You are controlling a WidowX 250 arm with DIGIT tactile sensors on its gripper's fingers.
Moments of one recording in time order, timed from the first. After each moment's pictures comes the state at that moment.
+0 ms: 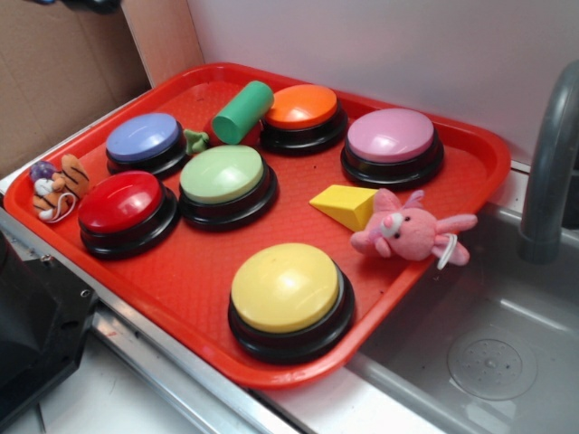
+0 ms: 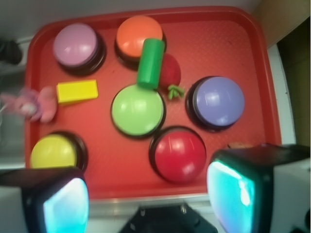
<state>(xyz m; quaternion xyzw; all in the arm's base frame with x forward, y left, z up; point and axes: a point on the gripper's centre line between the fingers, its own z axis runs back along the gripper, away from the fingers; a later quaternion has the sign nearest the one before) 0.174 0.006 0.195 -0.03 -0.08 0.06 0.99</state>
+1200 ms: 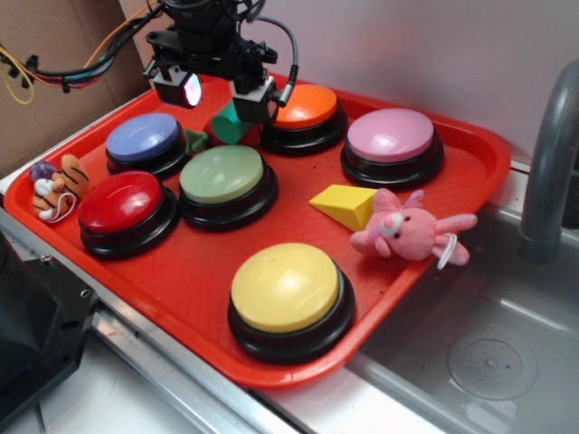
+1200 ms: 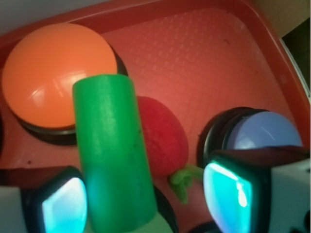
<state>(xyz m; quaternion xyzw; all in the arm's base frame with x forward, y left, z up) 0.260 0.022 0.073 0.08 -0.09 0.21 0.97</state>
